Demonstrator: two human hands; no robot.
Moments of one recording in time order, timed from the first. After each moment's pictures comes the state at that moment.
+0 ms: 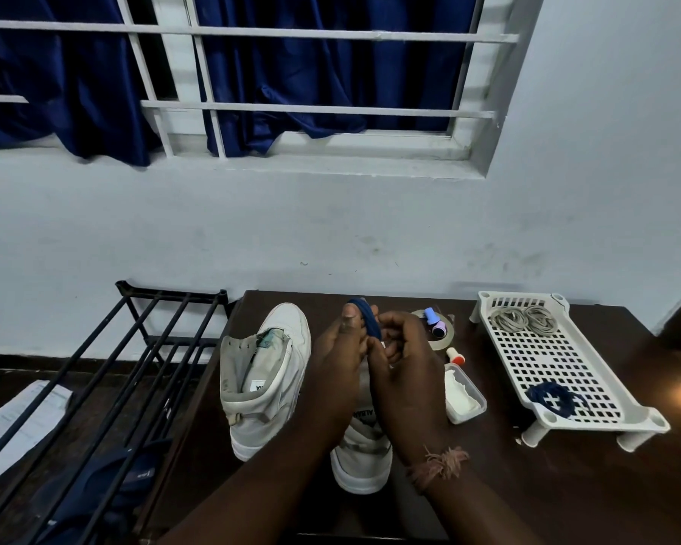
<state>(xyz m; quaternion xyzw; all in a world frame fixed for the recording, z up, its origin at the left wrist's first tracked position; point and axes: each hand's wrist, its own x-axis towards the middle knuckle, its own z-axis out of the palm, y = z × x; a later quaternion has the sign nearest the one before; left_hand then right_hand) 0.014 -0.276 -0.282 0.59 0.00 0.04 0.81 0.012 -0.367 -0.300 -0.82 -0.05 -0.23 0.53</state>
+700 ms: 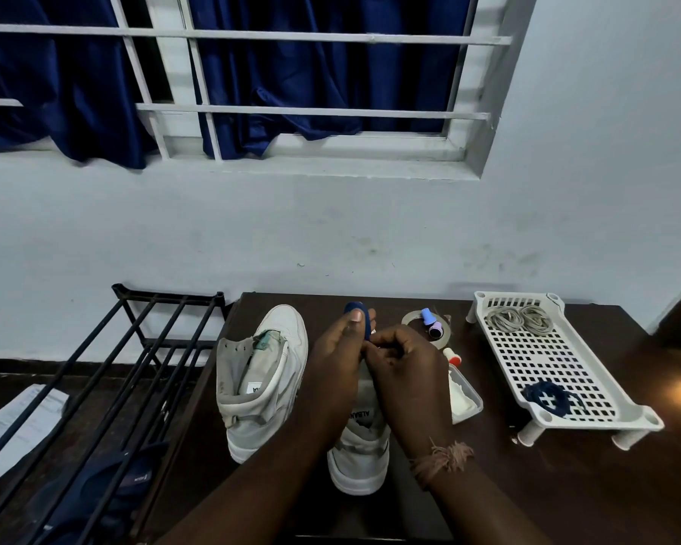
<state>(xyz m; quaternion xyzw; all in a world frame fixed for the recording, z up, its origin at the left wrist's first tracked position) 0.015 -0.277 -0.286 0.59 0.03 0.04 0.80 0.017 -0.375 -0.297 -0.82 -0.02 -0.20 0.54</state>
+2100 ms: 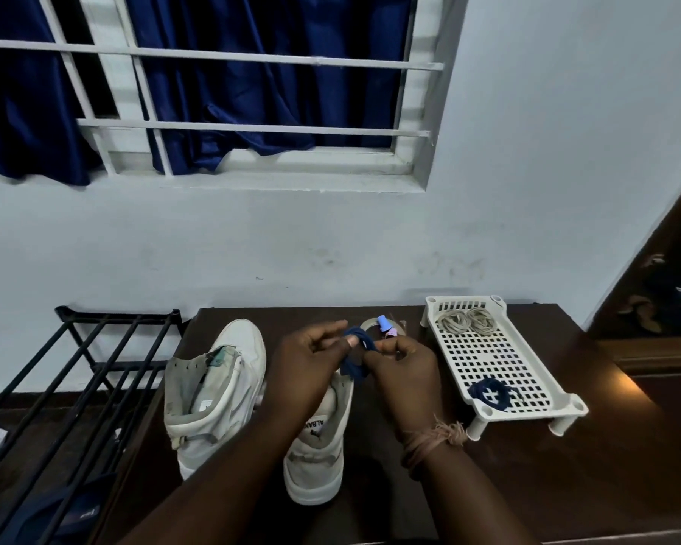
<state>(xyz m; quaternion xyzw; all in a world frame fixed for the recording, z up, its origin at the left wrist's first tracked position) 0.036 -0.292 -0.285 0.73 0.02 0.04 0.68 0.021 -0.423 -0.284 -0.73 0.15 -0.11 0.65</state>
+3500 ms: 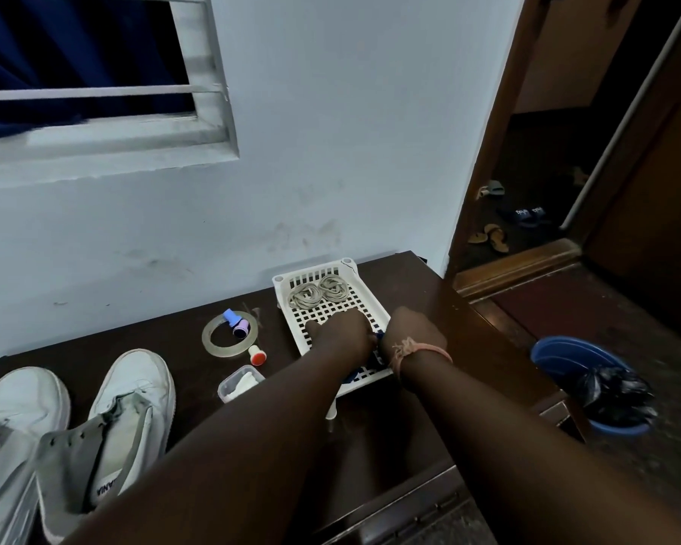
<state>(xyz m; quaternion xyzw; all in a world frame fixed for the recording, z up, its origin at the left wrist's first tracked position) 0.110 -0.586 -0.336 0.96 -0.19 -0.13 0.17 0.046 -0.674 -0.305 -0.93 0.30 0.00 0.20</state>
